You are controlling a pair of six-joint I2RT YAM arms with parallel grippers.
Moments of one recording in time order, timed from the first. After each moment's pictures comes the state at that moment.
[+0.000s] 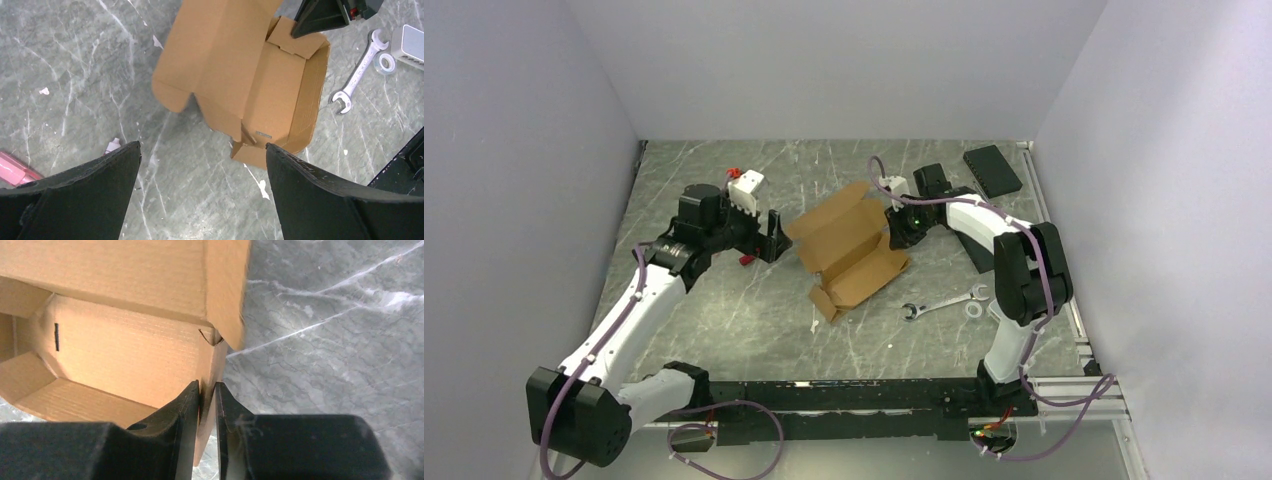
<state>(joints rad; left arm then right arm) -0.30 1.08 0.91 -0.37 0.39 -0.02 0.31 1.81 1.23 -0.50 -0.47 -0.32</state>
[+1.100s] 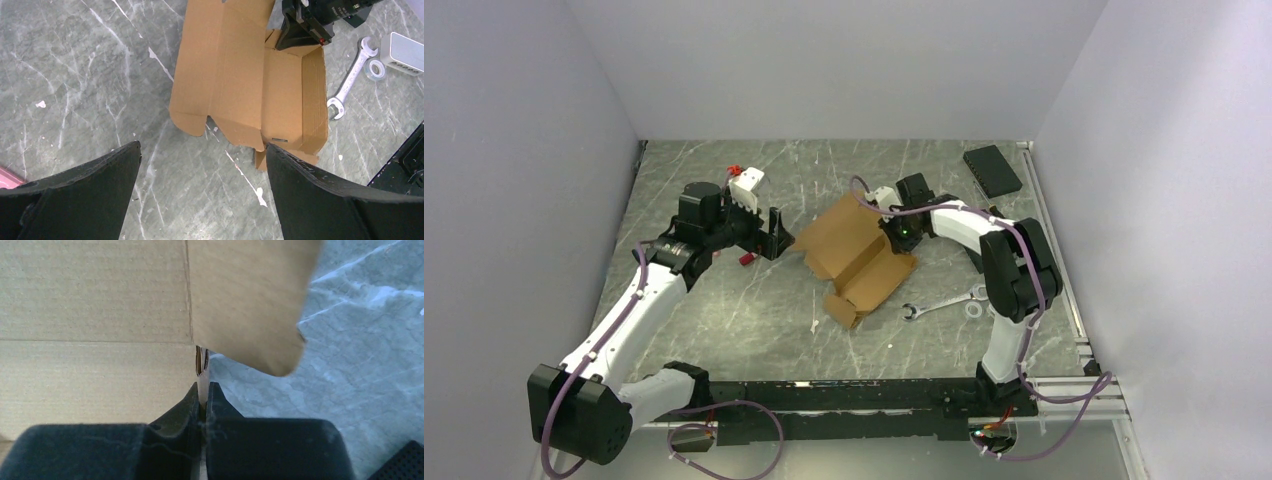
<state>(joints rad) -0.30 1.09 0.91 -0.31 0.41 -0.03 0.39 1.87 1.21 -0.46 -0.24 -0.37</state>
